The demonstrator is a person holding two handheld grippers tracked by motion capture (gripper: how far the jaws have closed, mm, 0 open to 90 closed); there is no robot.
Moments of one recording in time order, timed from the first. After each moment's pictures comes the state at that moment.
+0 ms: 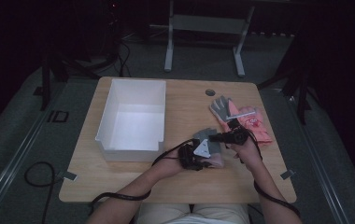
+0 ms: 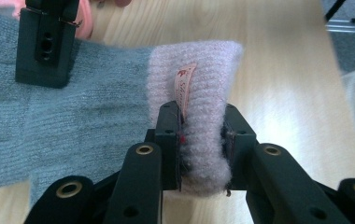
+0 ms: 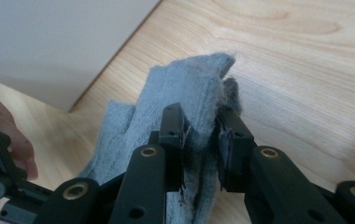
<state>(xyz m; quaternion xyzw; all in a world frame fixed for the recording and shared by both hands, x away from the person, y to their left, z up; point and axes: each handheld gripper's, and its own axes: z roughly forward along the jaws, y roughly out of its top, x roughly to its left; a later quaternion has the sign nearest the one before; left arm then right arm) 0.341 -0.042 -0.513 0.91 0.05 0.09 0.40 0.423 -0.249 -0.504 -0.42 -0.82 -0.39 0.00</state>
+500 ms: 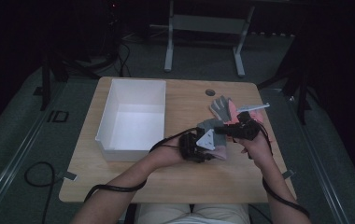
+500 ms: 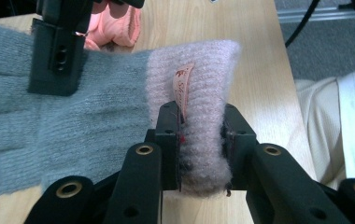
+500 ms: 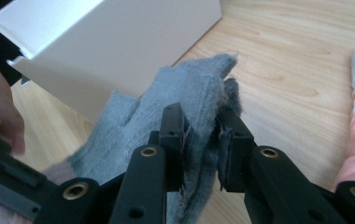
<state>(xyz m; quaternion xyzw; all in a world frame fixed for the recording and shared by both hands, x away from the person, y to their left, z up) 0.334 -0.032 -0.441 0.92 -0.01 0.11 0.38 0.401 -0.253 -0.445 -0.38 -0.82 -0.43 -0.04</state>
